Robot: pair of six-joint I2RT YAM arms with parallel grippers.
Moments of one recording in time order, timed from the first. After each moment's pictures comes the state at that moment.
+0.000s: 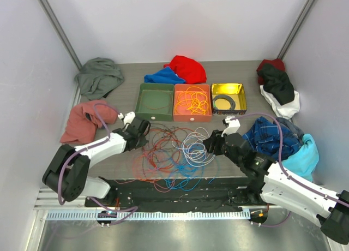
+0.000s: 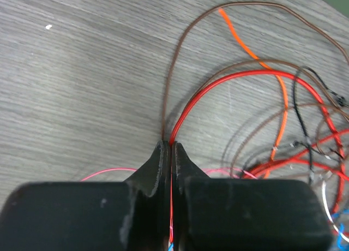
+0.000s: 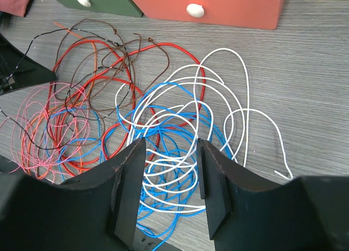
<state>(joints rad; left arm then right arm) -0.55 1.38 0.65 -0.33 -0.35 -0.87 0.83 0.71 0.43 -0.18 0.29 0.58</state>
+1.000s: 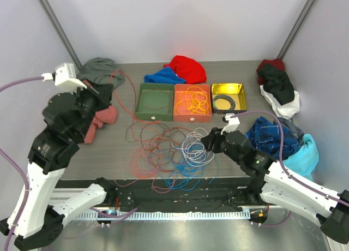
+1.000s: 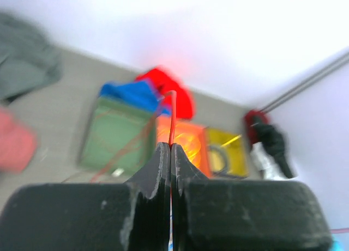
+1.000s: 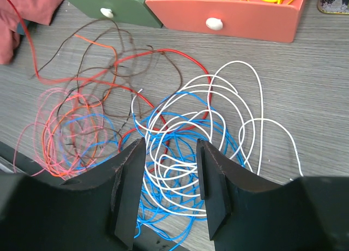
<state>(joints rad) -0.55 0.87 1.46 -0.69 -0.43 -0.57 0.83 0.72 0.47 -0.17 0.26 0.59</state>
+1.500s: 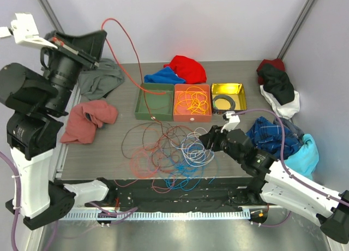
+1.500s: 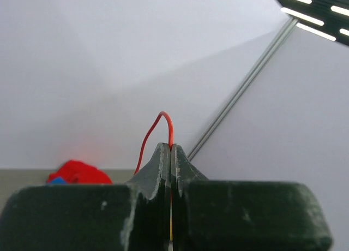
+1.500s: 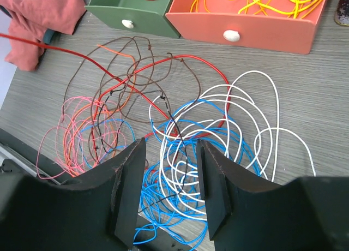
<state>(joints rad) -0.55 1.15 2.05 -0.56 -0.22 -0.49 0.83 0.73 0.50 -0.16 0.23 0.61</state>
